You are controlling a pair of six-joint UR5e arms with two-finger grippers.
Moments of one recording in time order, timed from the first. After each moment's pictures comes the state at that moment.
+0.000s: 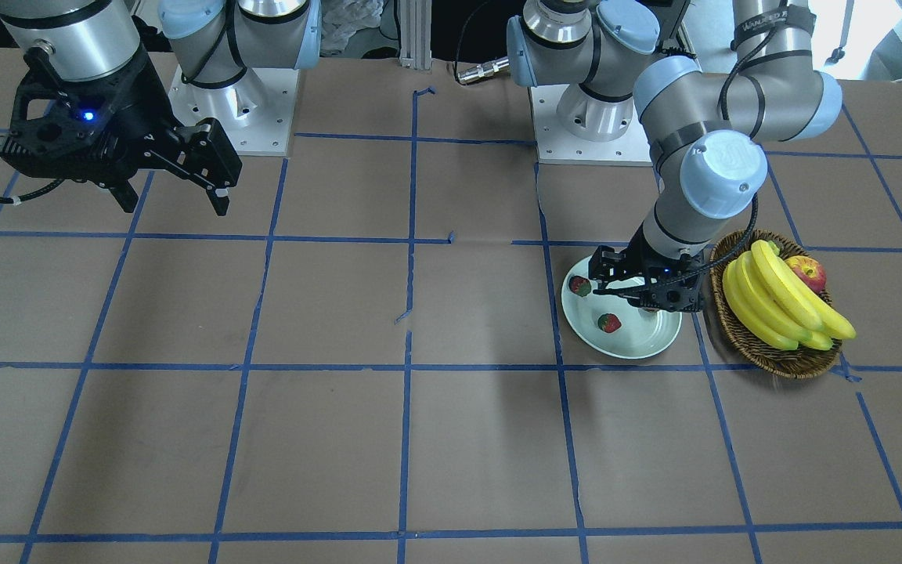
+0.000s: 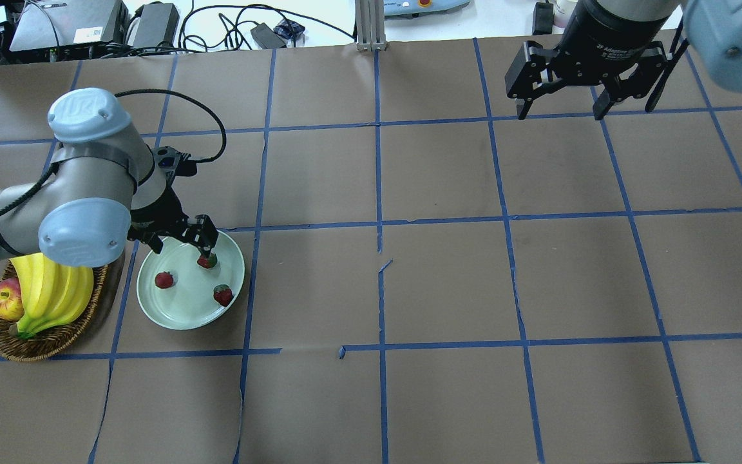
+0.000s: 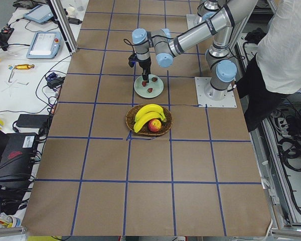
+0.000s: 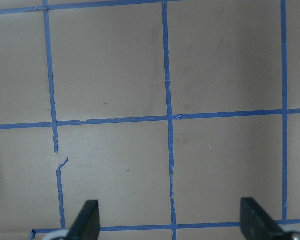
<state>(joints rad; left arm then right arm) -1.44 -1.69 -1.97 -1.13 1.63 0.24 1.58 -1.55 1.50 -1.60 -1.54 0.05</state>
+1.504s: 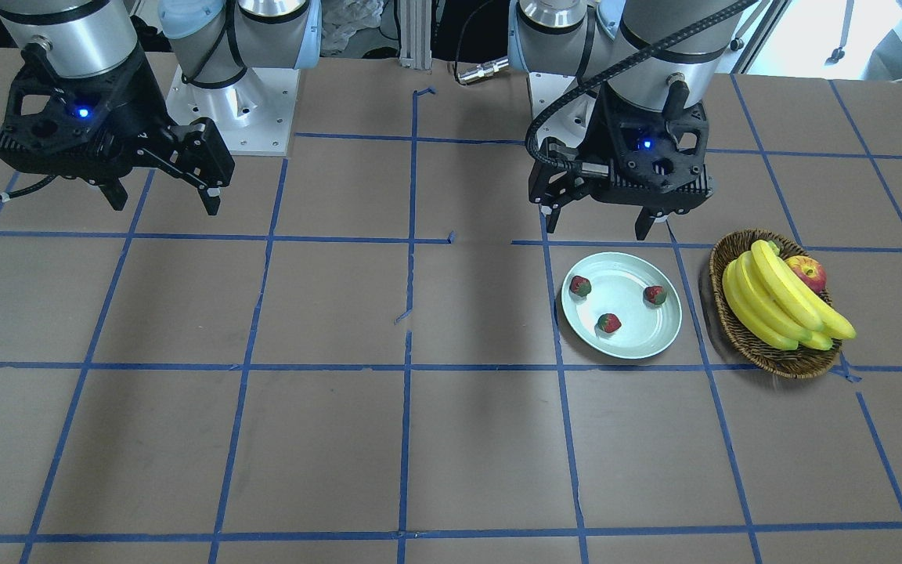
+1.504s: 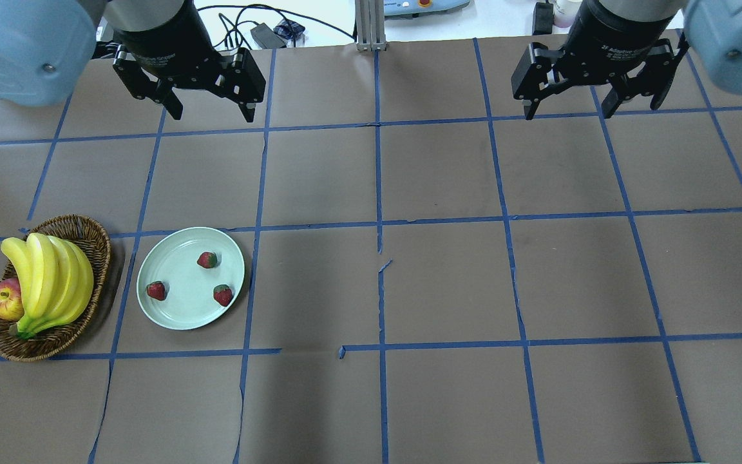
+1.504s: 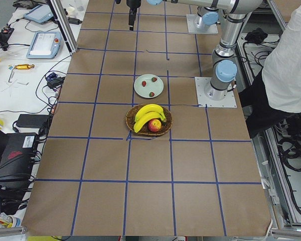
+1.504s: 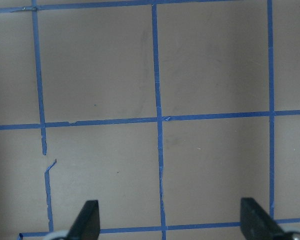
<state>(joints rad) -1.67 -1.67 -1.43 -1.54 1.59 -0.02 1.58 -1.55 1.50 -1.61 -1.58 0.05</state>
